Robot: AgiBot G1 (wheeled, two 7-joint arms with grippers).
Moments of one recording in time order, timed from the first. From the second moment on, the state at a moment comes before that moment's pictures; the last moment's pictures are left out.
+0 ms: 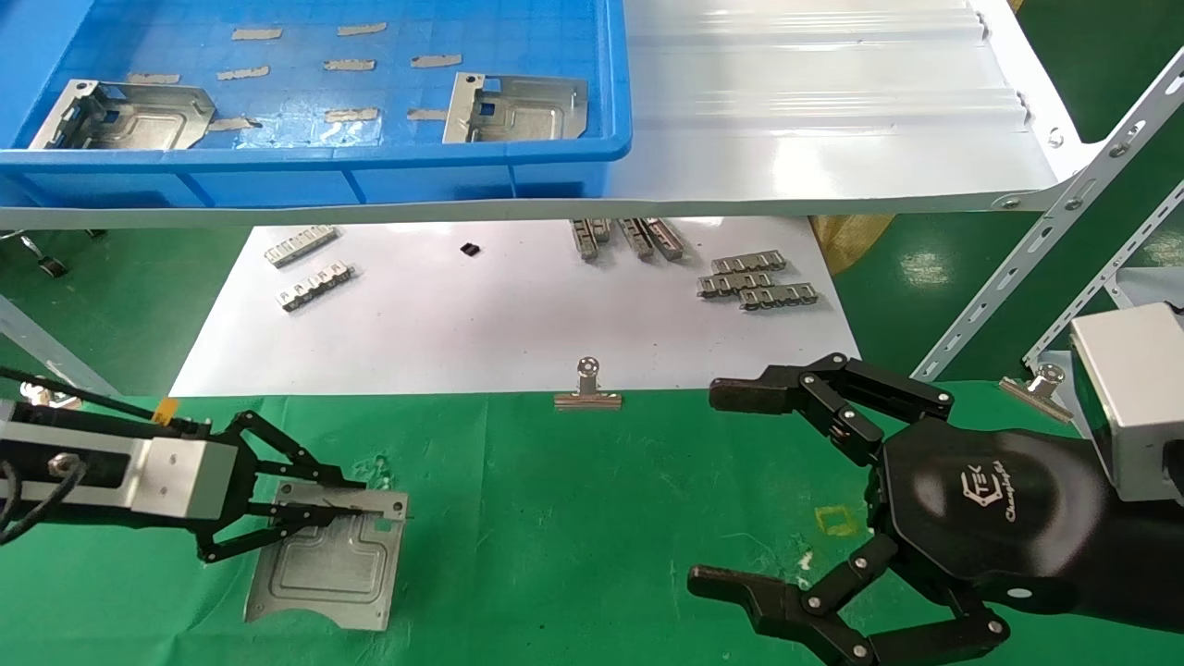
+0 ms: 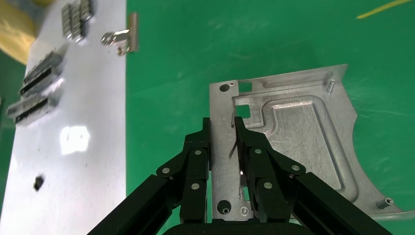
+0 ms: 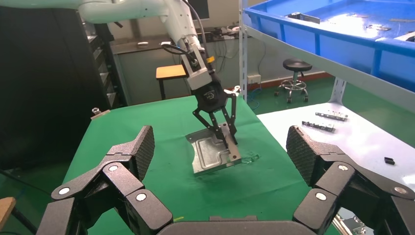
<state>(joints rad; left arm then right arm) -1.72 0.79 0.98 -0.43 1.17 1.55 0.69 1.09 -0.57 -0.38 1.25 -0.65 -1.45 0.13</state>
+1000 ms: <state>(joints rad) -1.70 0.82 0.96 -0.25 1.04 1.61 0.61 1.09 -0.57 -0.38 1.25 -0.65 -1.45 0.13</state>
